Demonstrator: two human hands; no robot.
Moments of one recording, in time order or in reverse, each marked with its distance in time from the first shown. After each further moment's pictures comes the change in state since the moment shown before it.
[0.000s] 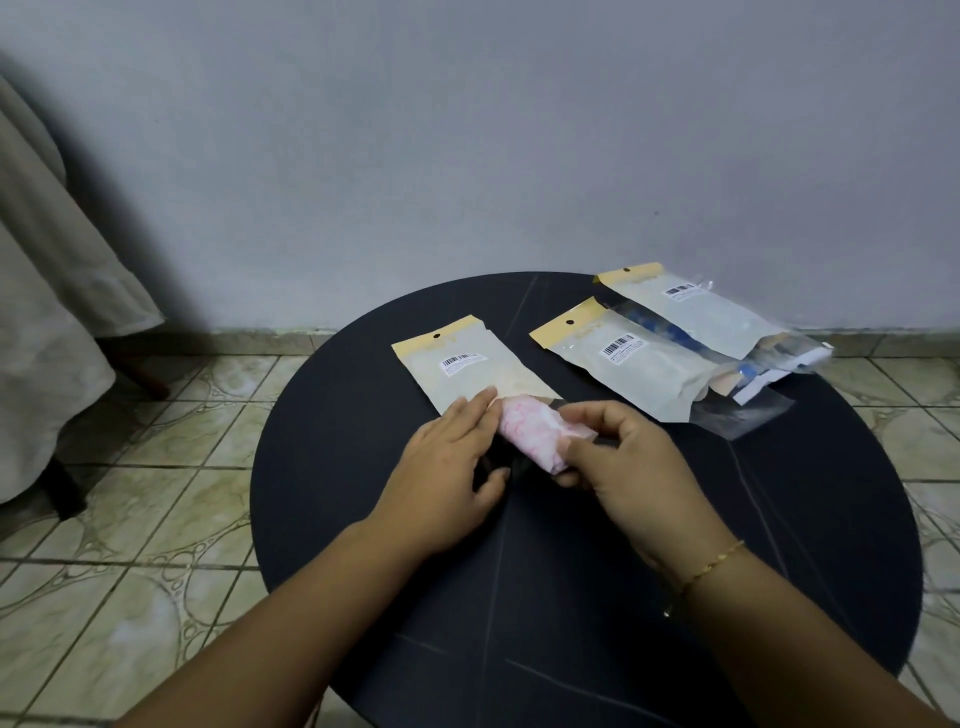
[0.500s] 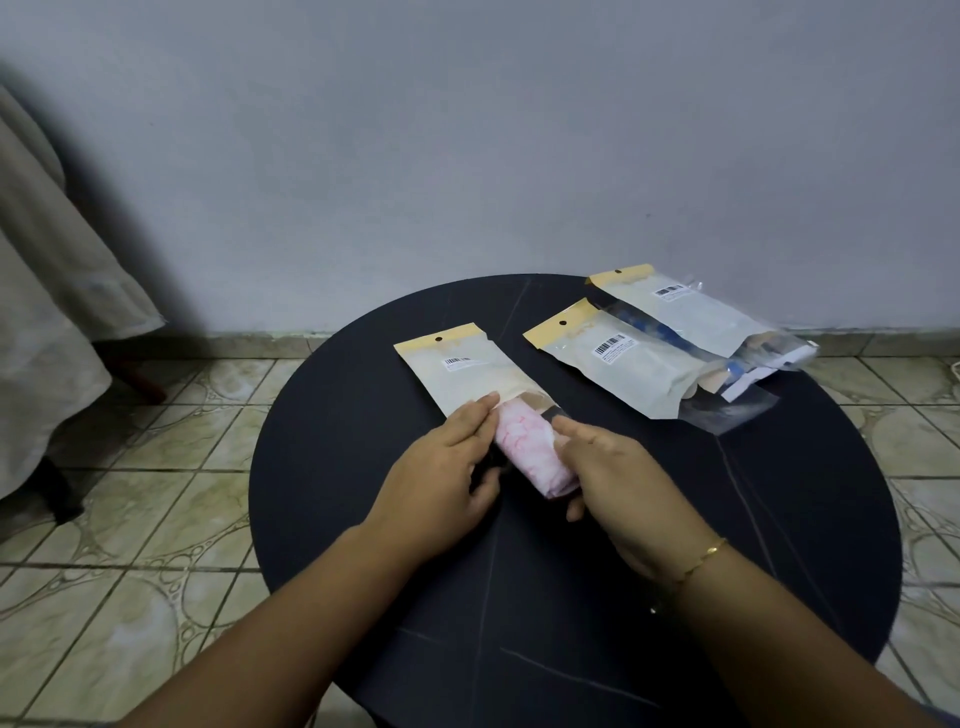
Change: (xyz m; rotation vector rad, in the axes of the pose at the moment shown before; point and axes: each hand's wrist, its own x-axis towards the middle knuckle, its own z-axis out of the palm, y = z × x) left_hand -0.008 0.007 -0.001 -0.036 0.175 0.103; right_hand -0.008 0.004 0.003 -0.064 -0.054 0.090
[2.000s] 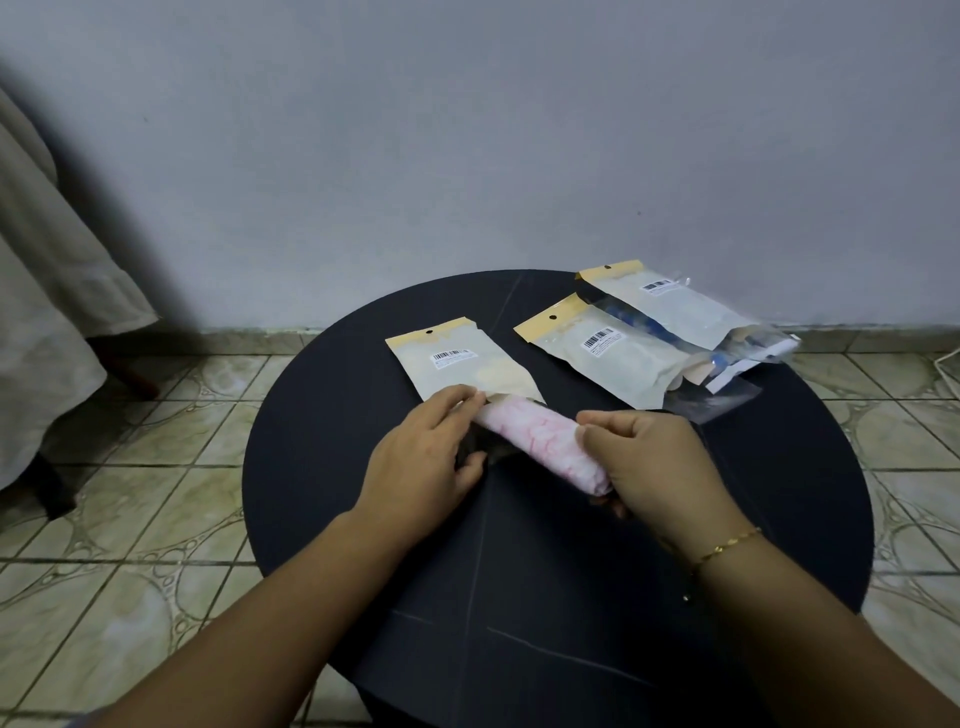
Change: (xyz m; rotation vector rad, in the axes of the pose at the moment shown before) left_hand -0.001 -0.004 0.004 0.119 0.171 -0.028; right_hand -0.012 -0.011 -0.026 -0.121 0.197 -0.038
